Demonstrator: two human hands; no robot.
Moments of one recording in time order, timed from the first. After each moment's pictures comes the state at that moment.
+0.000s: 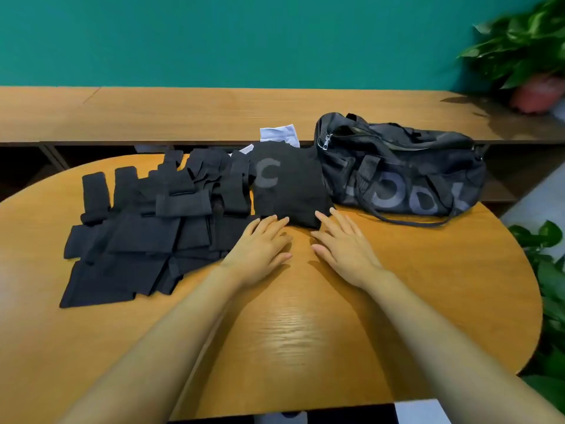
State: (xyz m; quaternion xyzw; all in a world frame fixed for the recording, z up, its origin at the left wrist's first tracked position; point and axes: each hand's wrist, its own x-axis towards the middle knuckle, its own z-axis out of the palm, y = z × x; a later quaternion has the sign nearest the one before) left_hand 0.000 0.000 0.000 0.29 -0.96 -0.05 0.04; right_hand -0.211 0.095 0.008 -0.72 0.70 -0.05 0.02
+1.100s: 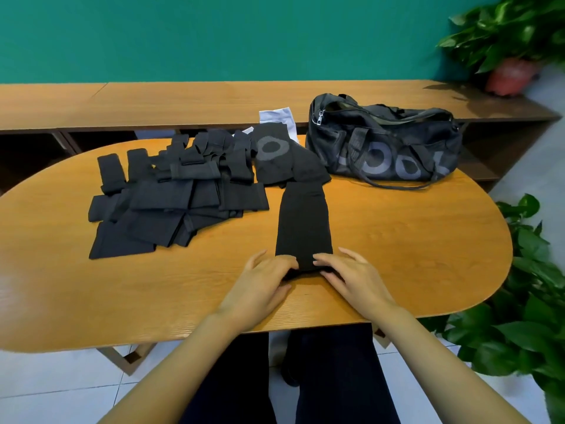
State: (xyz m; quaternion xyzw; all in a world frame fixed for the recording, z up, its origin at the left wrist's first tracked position) left_hand 0.070 0.145 -0.024 0.25 -0.94 -0.14 0.18; right_hand -0.151 0.233 -0.036 -0.72 0.65 -0.26 -0.01
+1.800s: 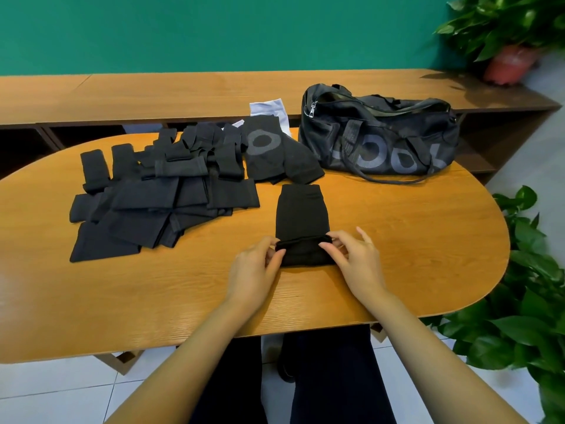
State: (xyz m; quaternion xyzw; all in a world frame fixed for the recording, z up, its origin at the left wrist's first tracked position) left_hand 0.033 0.135 -0.025 0.43 -0.81 -0.28 0.28; right_hand -0.160 0.212 -0.027 -0.57 0.72 -0.38 0.01
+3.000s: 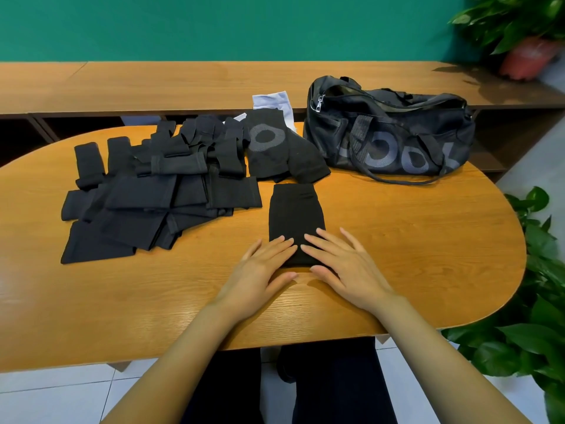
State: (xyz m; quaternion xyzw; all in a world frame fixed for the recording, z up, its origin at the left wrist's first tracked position) left_hand 0.042 0.109 -0.042 0.29 -0.93 -0.18 0.13; right_hand -0.172 0.199 -0.036 -0.75 0.64 -0.14 0.03
